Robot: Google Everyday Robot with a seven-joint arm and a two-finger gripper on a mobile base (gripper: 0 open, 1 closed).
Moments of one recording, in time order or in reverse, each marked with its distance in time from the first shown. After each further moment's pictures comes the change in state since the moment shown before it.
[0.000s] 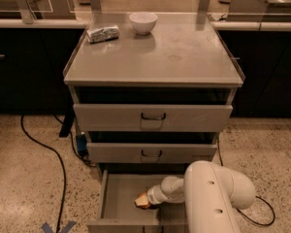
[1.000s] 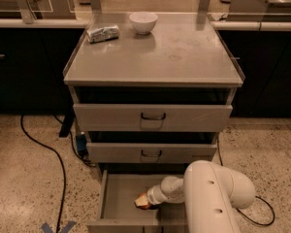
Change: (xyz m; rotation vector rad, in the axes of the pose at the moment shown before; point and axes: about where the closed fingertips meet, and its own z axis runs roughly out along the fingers) arm 0.000 0.000 -0.001 0.000 0.000 0.000
